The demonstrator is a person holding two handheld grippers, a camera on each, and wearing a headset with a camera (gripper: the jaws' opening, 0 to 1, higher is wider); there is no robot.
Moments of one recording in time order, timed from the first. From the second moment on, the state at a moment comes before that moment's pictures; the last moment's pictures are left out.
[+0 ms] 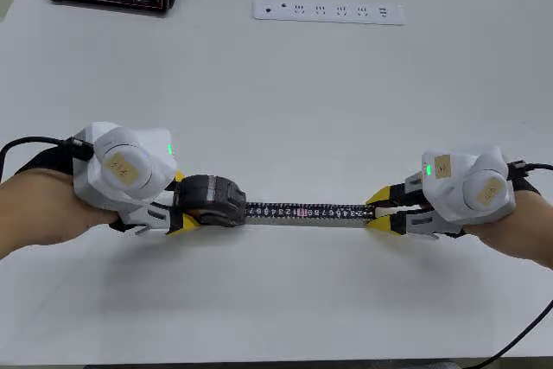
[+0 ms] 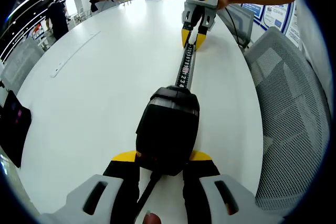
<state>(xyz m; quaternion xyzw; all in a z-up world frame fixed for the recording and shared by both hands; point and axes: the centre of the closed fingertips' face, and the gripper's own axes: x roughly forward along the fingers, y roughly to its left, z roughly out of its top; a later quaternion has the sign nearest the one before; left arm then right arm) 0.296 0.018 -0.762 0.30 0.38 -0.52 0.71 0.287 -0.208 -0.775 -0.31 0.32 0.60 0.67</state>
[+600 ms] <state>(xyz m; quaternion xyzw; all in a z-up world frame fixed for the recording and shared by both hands) 0.296 0.018 -0.763 0.30 0.38 -0.52 0.71 0.288 -0.227 -0.776 -0.32 0.33 0.59 0.66</state>
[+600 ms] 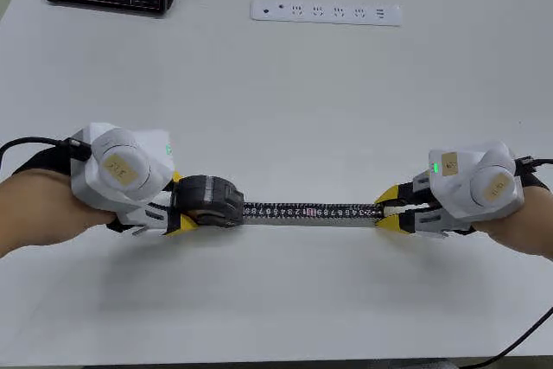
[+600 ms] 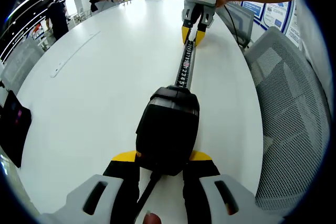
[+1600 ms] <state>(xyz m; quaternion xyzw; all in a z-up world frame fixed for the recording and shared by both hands) 0.297 0.018 -0.764 0.30 0.38 -0.52 0.71 0.289 -0.253 -0.777 -0.33 0.36 0.58 0.65</state>
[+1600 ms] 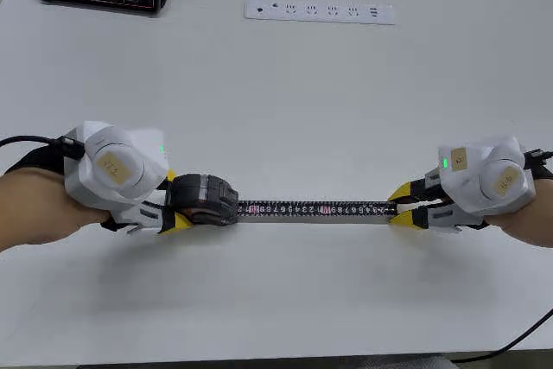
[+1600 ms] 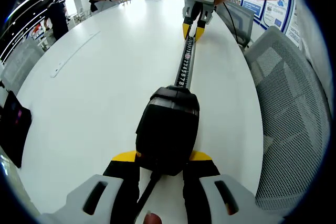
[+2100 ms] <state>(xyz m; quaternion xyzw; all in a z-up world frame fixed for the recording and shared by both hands) 0.296 0.018 -0.763 0.30 0.38 -0.52 0.70 0.288 -0.270 -0.776 -0.34 0.37 0.57 0.65</state>
